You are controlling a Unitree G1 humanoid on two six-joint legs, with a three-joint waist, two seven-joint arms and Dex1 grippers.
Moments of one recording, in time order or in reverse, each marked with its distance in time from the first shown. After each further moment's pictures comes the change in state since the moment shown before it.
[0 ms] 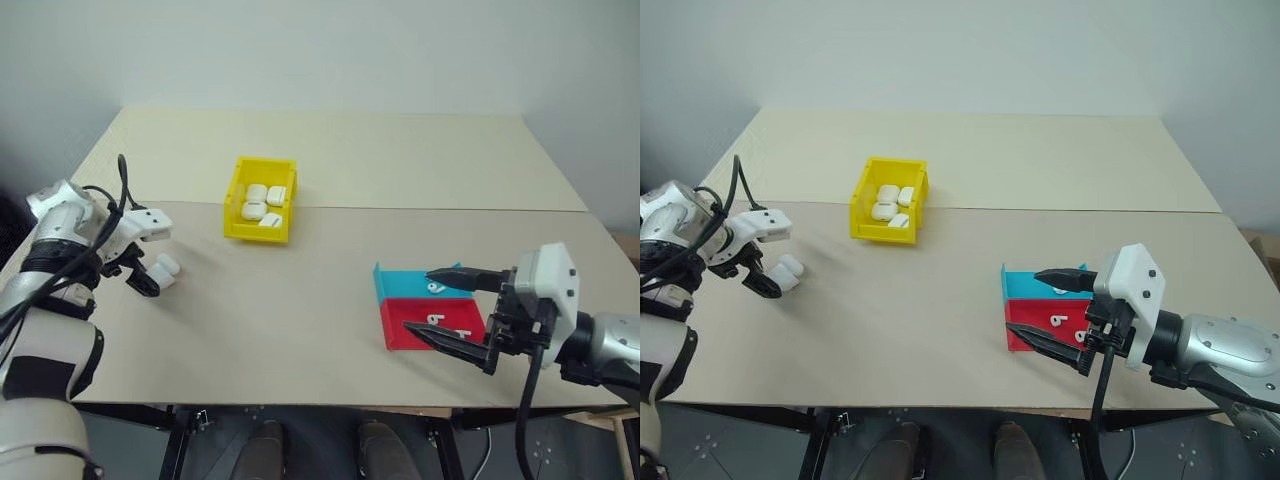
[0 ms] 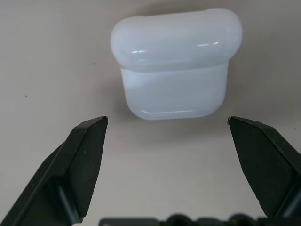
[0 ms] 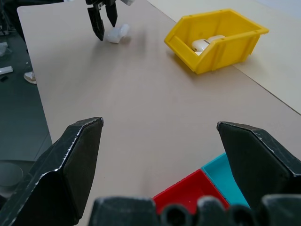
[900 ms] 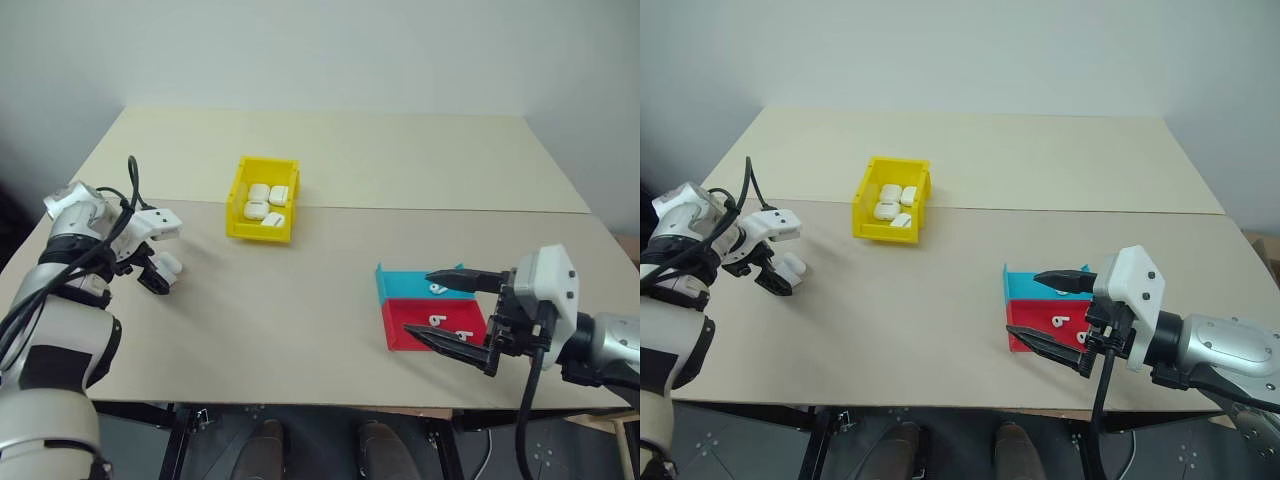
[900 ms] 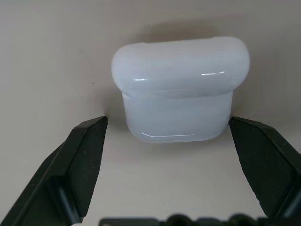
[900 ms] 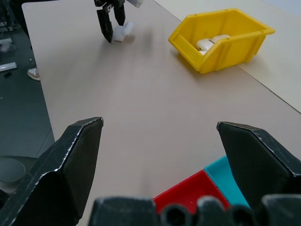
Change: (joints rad) left arm -0.056 -0.054 0.001 0.124 0.001 -0.048 0.052; right arm 0.001 0.000 -0.001 0.000 -0.010 -0.001 0.023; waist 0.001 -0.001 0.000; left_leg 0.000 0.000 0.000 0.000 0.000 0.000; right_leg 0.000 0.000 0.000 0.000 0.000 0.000
